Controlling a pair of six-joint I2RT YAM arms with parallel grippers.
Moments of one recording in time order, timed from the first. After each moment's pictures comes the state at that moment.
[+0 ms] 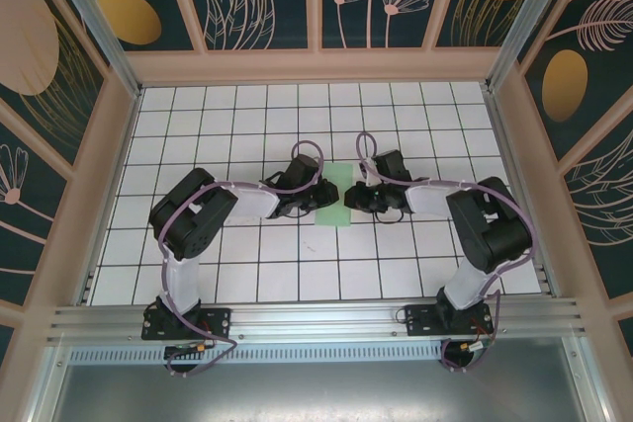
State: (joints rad) left arm -0.73 1.97 0.99 0.22 0.26 -0.92; right arm 0.45 1.66 0.73 -0.01 -0.51 0.57
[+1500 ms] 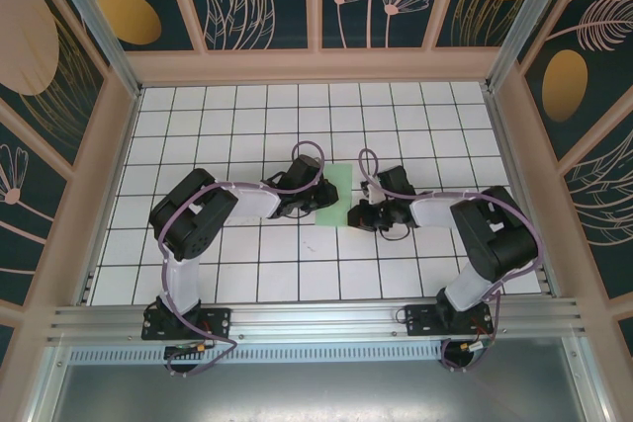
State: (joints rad) left arm -0.74 1.97 1.00 0.18 0.22 -0.93; right arm 0.46 1.62 0.61 -0.02 -0.60 0.55
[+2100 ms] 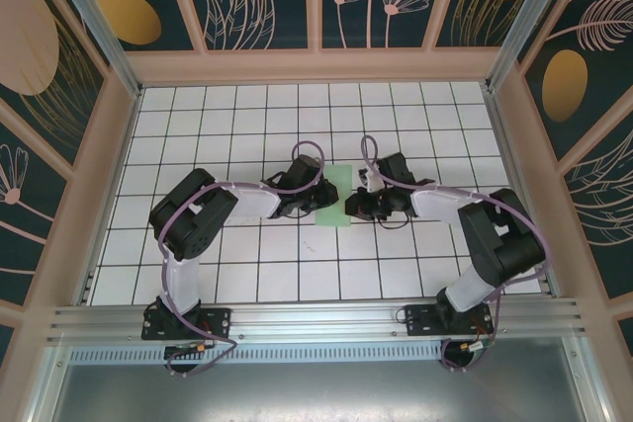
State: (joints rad) left arm -0.74 1.97 1.00 0.18 0.22 -0.93; right arm 0.46 1.62 0.74 -0.13 -0.63 0.57
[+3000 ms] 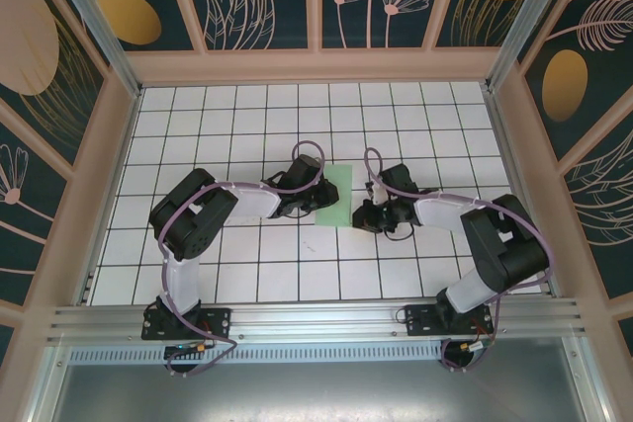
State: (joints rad) left arm -0.74 1.97 1.01 0.18 0.22 -0.92; right arm 0.46 1.55 0.64 -0.19 -0.56 0.58
